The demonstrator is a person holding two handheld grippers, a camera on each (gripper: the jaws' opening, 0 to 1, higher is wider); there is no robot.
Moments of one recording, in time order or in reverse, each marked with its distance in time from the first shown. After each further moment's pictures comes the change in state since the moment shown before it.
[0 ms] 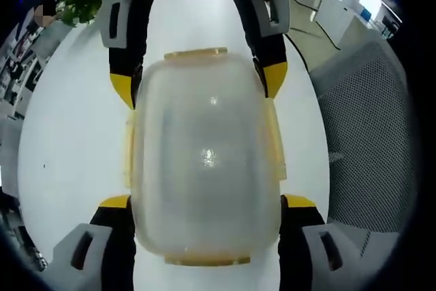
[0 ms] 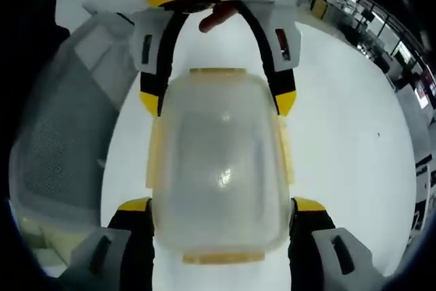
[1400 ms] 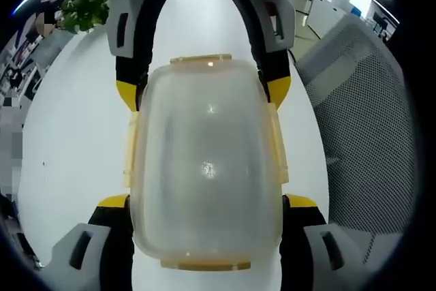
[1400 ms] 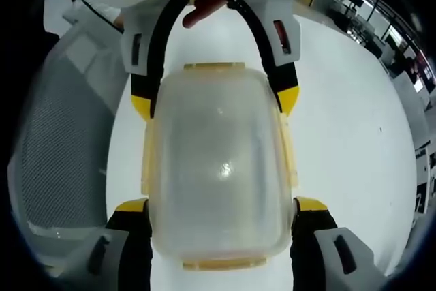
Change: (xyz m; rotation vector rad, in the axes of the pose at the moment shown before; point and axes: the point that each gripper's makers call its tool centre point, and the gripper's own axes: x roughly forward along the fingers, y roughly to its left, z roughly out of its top) left arm -0.010 -0.006 -0.028 0.037 -0.082 -0.012; right arm 0.018 0.009 0.030 0.090 0.047 -0.037
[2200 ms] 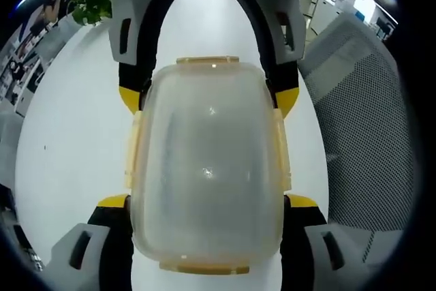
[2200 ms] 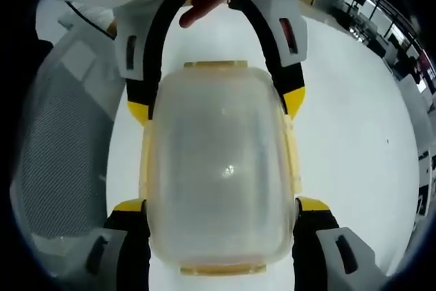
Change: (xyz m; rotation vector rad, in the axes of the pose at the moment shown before) left arm -0.010 0.002 -0.027 -0.033 0.004 0.003; right arm 0.016 0.002 0.032 0.000 0.015 0.021
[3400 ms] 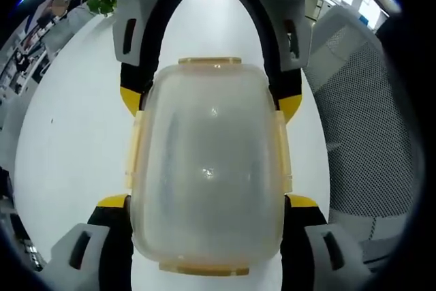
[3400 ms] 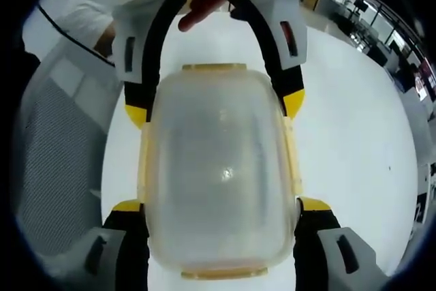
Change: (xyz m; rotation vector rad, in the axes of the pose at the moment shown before) left arm -0.021 0.003 -0.052 -0.036 -0.002 0.010; right arm 0.022 -0.003 0.056 -0.017 -0.026 -0.012
